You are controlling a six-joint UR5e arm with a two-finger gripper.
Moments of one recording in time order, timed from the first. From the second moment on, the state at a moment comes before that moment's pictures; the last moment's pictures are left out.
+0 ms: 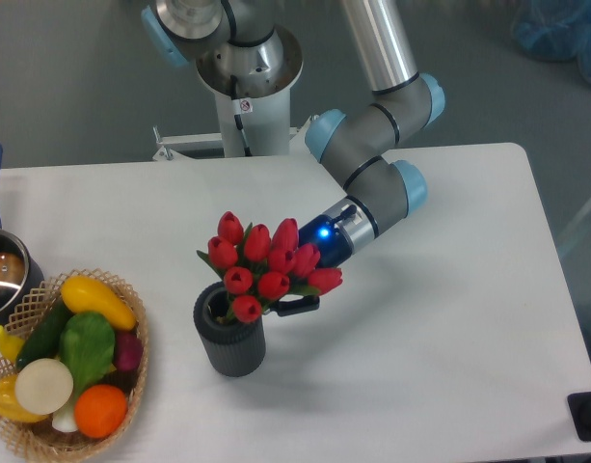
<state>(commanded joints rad) 2.65 -2.03 -1.95 -0.85 0.04 1.68</state>
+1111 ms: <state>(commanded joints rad) 2.66 -2.00 -1.95 -0.85 0.07 1.67</state>
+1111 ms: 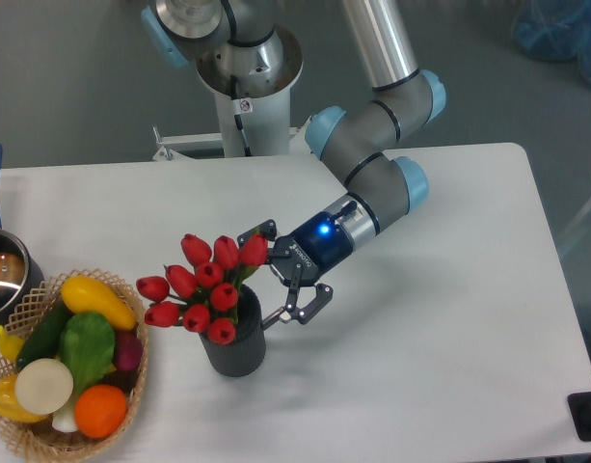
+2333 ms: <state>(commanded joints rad) 3.04 -1.67 -1.84 -0.86 0.87 1.48</state>
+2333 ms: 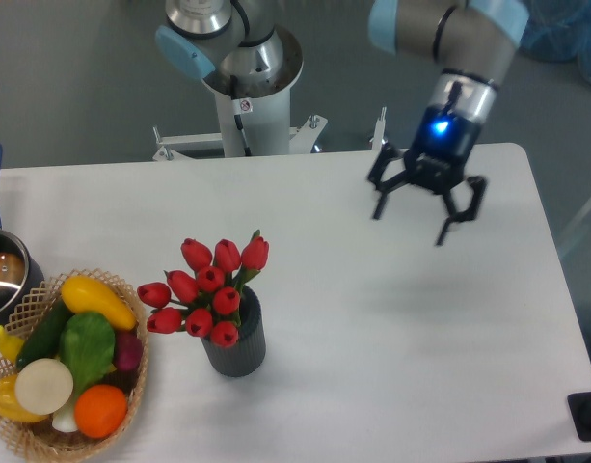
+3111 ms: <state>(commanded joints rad) 3.19 -1.58 -1.79 -0.95 1.41 1.75</state>
